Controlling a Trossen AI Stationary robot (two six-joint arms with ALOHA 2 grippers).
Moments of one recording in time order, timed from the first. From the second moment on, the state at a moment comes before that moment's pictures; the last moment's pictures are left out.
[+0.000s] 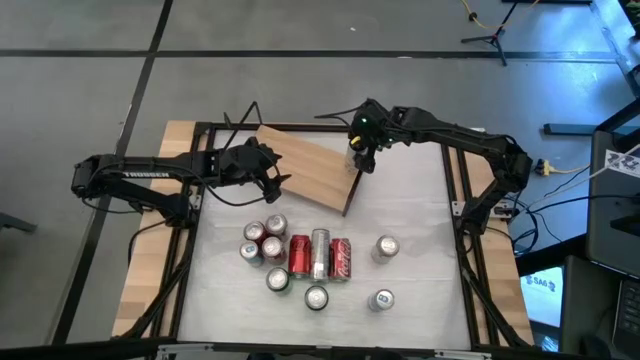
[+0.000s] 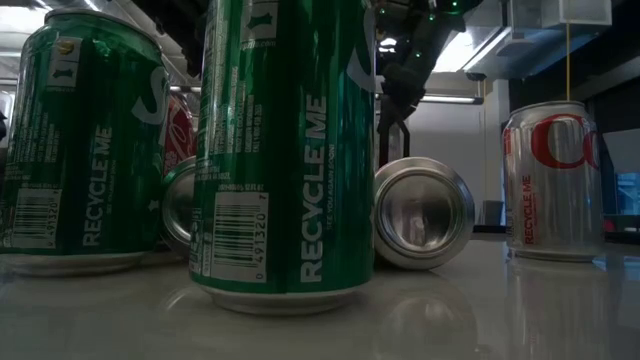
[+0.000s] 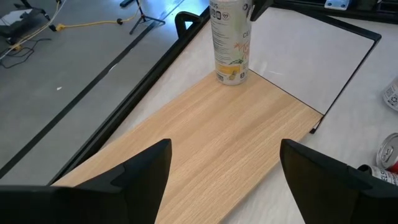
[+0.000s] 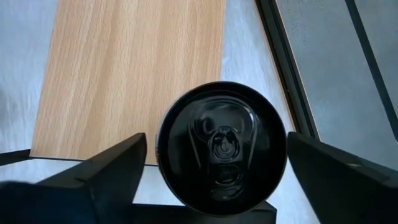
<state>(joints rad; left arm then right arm) 0.15 1.11 0.89 -0.38 -0.36 -0.13 -0.44 1.65 1.48 -0.86 0.03 -0.23</state>
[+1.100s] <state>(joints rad) 0.15 1.11 0.89 -0.38 -0.36 -0.13 -0.44 1.65 1.74 -1.07 0.01 -0.24</state>
